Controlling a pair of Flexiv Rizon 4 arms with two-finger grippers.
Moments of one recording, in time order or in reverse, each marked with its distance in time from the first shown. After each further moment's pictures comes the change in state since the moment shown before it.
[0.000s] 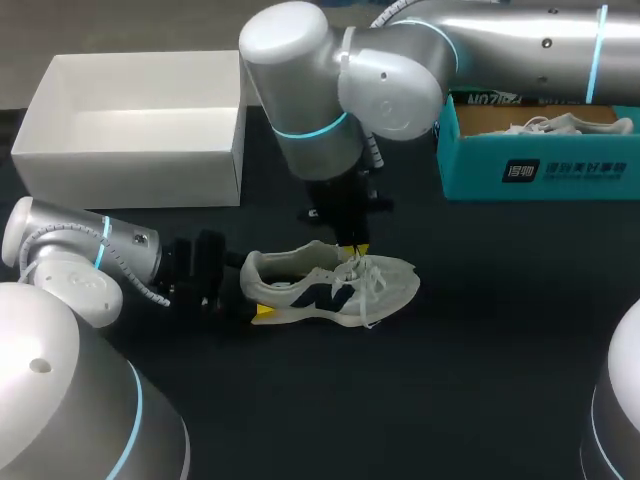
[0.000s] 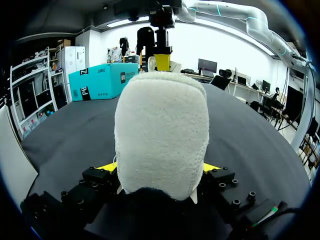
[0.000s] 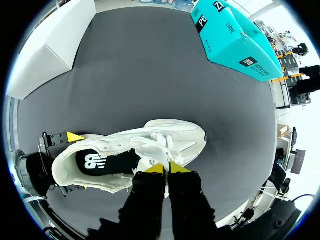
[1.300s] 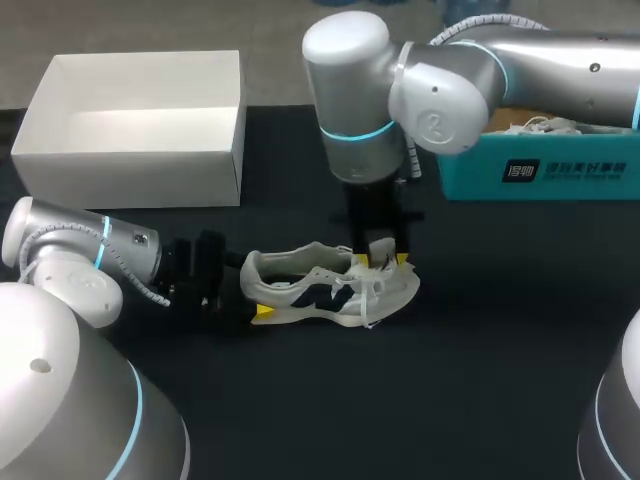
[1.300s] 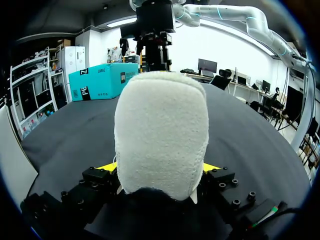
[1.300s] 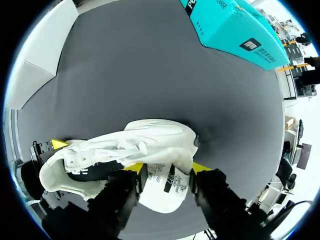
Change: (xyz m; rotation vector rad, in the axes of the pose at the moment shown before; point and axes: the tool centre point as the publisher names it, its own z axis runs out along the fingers) left arm 0.000 0.000 0.000 0.000 0.000 0.000; right arm -0.029 0.006 0.031 0.061 0.058 0.035
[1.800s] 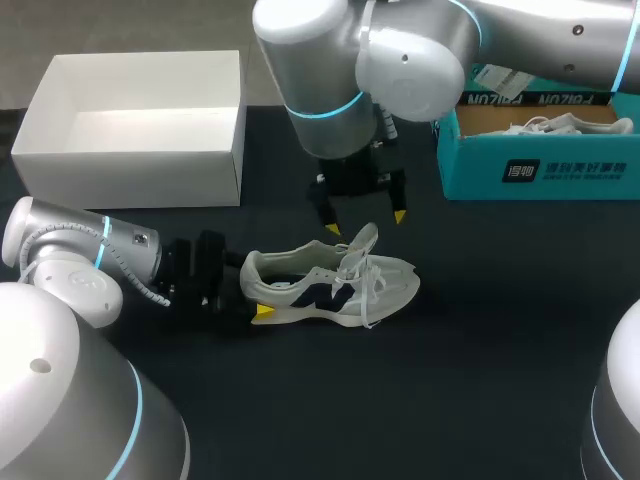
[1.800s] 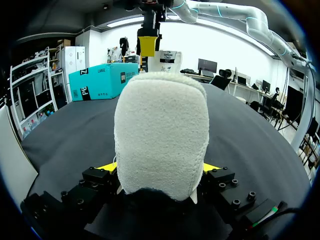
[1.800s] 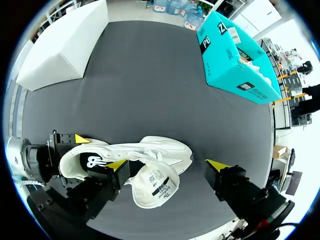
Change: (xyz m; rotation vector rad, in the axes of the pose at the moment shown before) left arm 0.000 0.000 0.000 0.000 0.000 0.000; right arm 0.018 0.019 -0.068 -0.182 -0.042 -0.187
